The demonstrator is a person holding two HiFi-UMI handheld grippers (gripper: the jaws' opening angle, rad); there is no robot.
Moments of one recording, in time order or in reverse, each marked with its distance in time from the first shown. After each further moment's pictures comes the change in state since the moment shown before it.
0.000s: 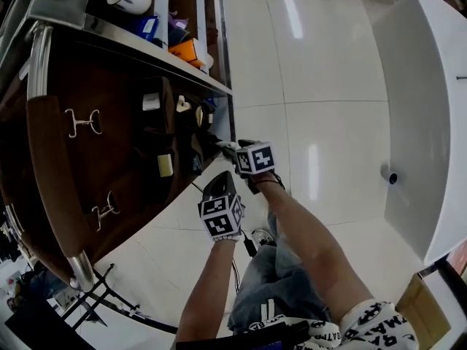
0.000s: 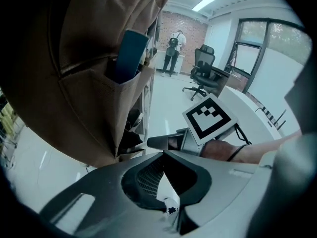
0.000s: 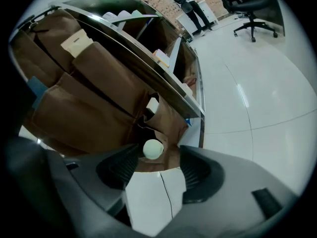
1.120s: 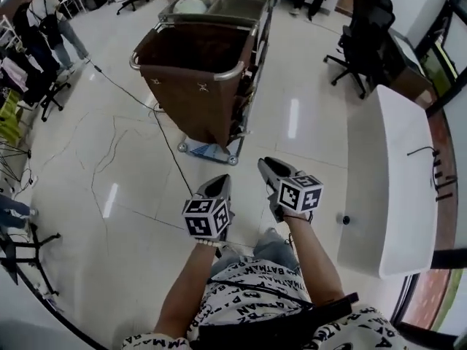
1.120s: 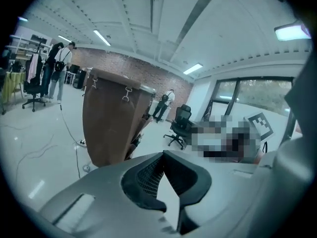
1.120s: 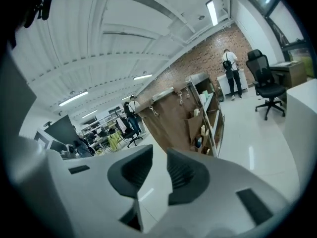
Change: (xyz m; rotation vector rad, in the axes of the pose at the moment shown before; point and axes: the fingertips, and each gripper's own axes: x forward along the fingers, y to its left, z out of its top) left arm -0.444 -0.039 -0.066 -0.140 -0.536 -0.236; right arm -0.417 0.342 -0.118 -0.482 -0.449 0.062
